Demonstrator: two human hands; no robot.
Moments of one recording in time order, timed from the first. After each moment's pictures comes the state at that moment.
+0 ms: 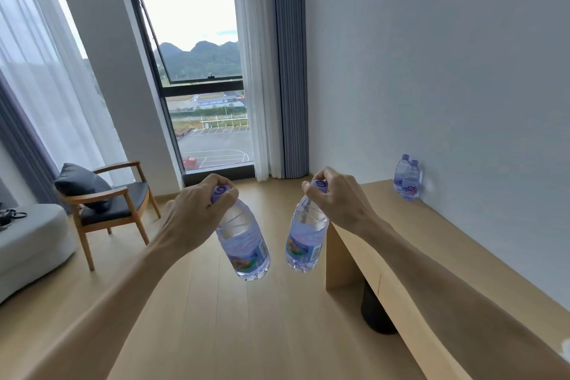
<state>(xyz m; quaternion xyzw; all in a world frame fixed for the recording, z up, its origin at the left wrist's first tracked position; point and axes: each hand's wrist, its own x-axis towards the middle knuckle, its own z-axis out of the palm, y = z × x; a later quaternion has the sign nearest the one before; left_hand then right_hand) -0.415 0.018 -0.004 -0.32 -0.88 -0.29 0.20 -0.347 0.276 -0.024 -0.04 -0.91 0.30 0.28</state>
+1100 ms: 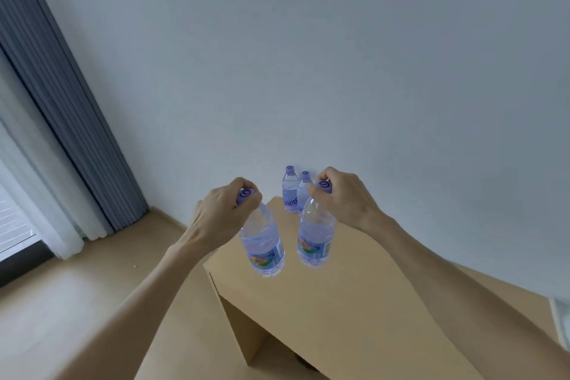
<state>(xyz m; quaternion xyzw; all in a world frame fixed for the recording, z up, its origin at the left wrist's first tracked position) -0.766 0.496 -0.064 -0.59 -0.75 -0.31 -0.05 -0.559 0.629 -0.092 -0.40 -0.82 0.25 0.32</state>
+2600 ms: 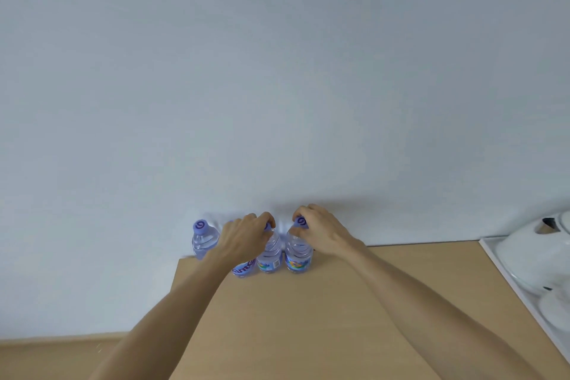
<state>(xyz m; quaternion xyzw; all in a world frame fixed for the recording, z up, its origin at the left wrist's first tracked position) -0.786 0.901 -0.228 -0.86 -0.51 -0.01 -0.07 -0.588 0.866 -0.238 -0.66 -0.70 0.22 0.16</state>
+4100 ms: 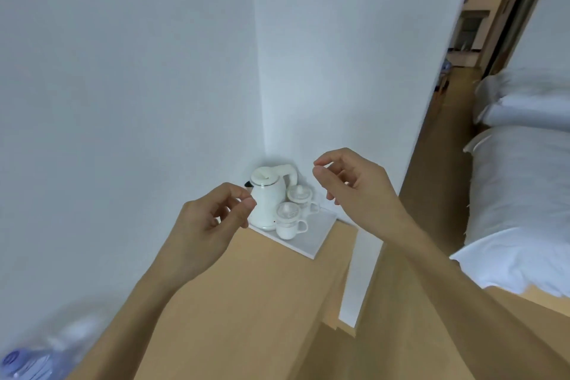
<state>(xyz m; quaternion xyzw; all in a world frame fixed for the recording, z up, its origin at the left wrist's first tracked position) -0.535 0.653 -0.050 -0.86 -0.03 -0.22 -0.45 -0.407 0.441 -0.040 -0.76 -0.31 -0.03 0.57</state>
